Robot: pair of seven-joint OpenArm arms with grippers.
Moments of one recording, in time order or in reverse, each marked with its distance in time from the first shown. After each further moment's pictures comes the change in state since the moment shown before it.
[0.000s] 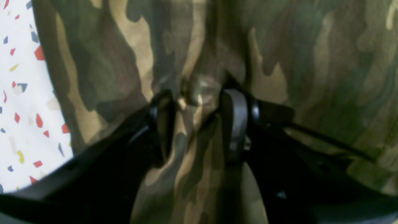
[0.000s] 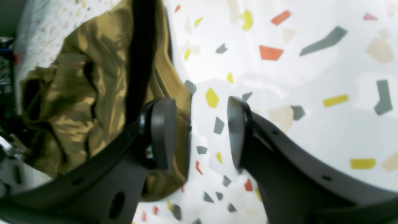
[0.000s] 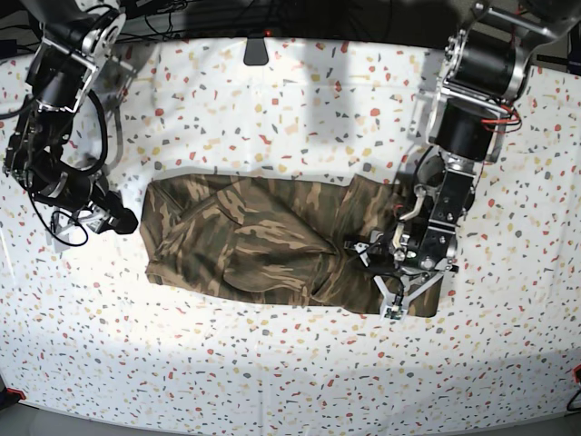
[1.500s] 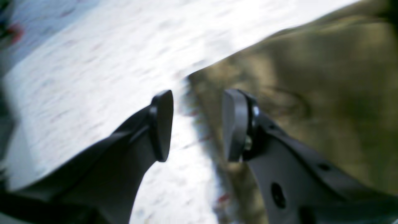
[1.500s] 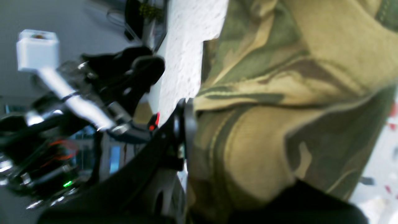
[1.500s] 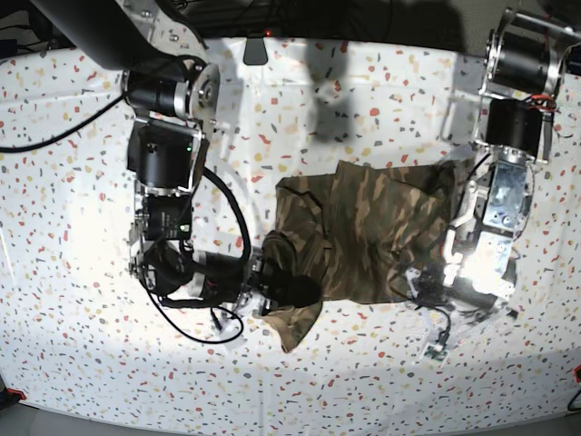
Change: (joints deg) left arm 1.1 -10.5 0.2 29.9 5.8 -0.7 21.4; right arm 17.4 -23.0 -12.4 -1.0 11.1 -0.2 -19.7
